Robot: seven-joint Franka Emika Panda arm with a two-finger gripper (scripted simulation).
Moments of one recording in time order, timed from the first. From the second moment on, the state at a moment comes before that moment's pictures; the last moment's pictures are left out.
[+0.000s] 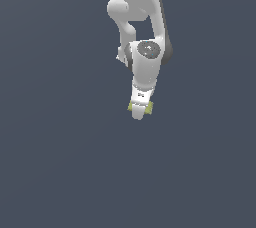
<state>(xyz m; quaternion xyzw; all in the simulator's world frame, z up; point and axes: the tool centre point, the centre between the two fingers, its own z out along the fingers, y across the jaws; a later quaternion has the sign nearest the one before) -0.051 0.060 0.119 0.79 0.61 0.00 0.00</state>
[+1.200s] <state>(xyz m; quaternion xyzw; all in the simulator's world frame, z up) -0.107 0.217 0.346 0.79 0.61 0.00 0.00</state>
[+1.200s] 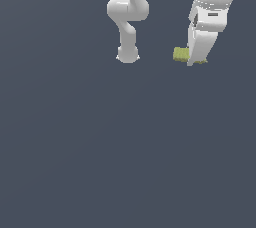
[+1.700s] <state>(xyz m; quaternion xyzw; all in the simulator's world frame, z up) -0.113 0.243 0.386 0.79 0.61 0.00 0.00</state>
